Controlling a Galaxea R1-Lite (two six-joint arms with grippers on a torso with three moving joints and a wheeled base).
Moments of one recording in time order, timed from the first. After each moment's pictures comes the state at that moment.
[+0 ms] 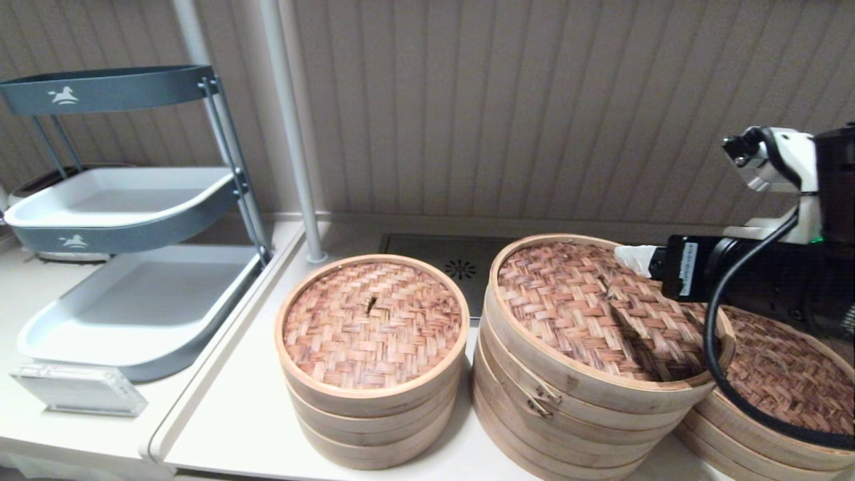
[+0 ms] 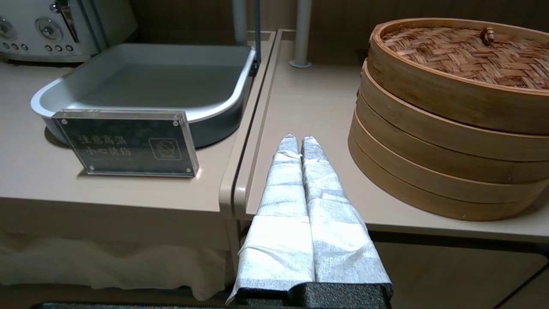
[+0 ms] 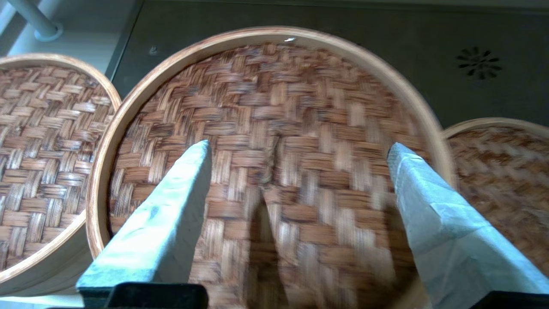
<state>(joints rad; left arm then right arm) 0.00 0.00 0.00 -0.06 -0.01 0.00 0.57 1.32 -1.01 0.10 -0.50 0.29</state>
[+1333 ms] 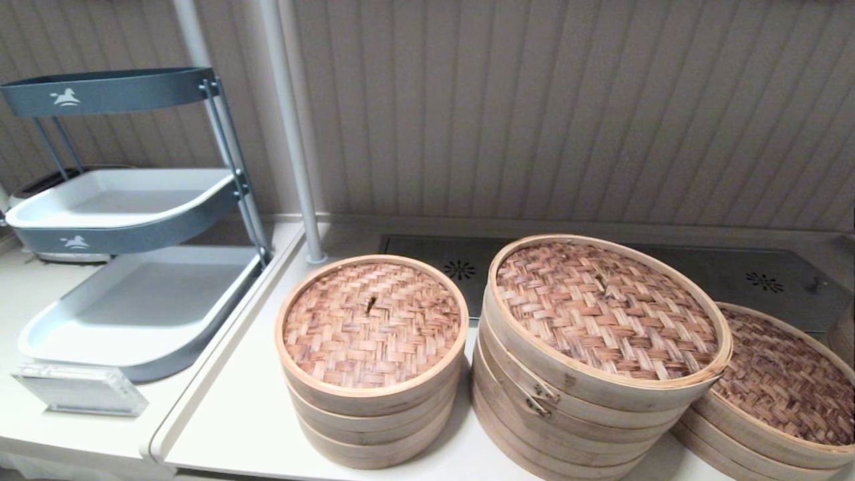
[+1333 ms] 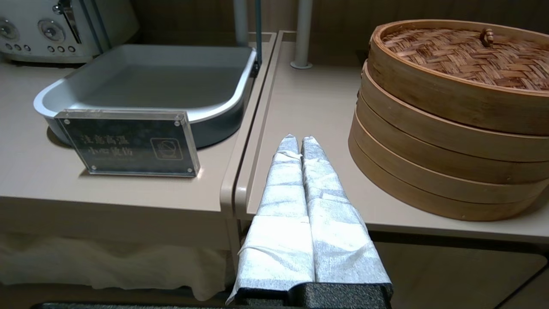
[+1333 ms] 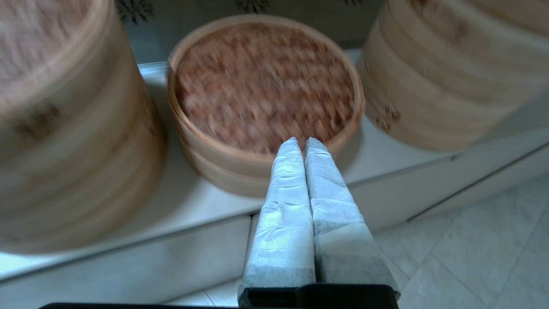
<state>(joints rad) 0.00 0.00 0.00 -0.06 -0.01 0.00 0.25 0.54 -0.60 0.43 -0.64 0.16</state>
